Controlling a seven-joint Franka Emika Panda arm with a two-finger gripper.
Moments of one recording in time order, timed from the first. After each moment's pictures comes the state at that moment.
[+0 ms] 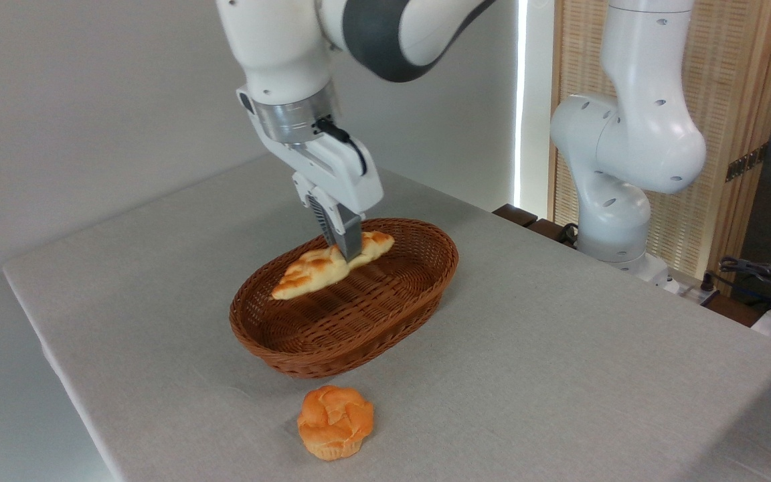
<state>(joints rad) -0.14 -0.14 0.05 -1.97 -0.13 1.68 0.75</state>
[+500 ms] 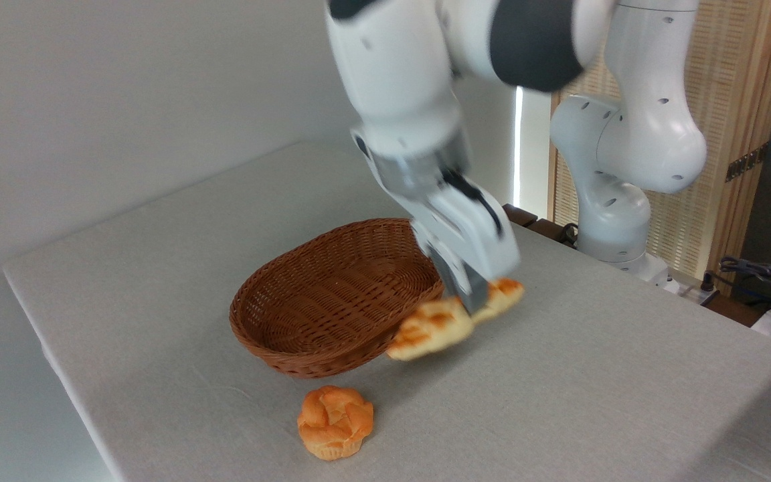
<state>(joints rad) -0.13 -0.18 0.31 -2.06 0.04 1.62 1.12</state>
